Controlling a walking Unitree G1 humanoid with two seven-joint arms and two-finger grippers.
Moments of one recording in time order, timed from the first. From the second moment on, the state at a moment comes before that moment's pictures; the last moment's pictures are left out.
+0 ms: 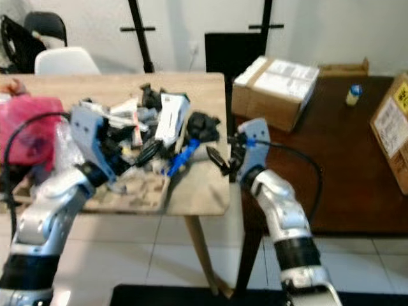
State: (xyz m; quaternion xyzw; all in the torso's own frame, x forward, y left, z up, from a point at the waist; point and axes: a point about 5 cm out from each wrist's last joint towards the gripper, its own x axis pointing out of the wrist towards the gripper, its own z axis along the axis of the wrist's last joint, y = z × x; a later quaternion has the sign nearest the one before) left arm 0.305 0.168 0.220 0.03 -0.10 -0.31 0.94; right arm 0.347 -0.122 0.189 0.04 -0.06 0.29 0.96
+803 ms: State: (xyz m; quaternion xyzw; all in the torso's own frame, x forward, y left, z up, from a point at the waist) left arm 0.316 0.179 0.205 0.10 -0.03 -0.27 0.96; right arm 0.367 -0.134 0.181 0.03 -0.02 0.23 0.97
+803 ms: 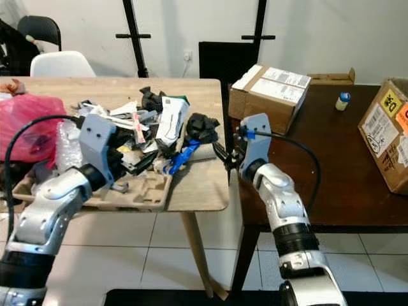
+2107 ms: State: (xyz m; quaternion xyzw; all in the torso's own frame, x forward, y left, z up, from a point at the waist) left arm 0.328 0.141 0.216 0.05 -0.07 -0.32 0.94; right arm 0.398 -0.078 0.167 -0.07 0.10 0.31 0.94
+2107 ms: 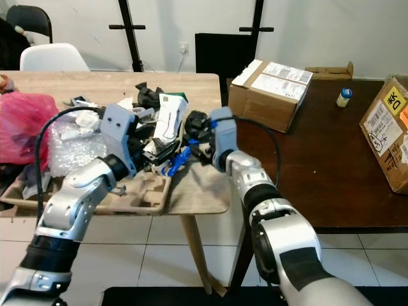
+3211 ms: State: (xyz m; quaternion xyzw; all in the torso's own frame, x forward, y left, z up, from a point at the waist) left arm 0.332 0.155 0.212 0.08 -0.06 -0.26 0.96; right arm 0.405 -0.123 0.196 -0.09 0.03 0.33 0.94
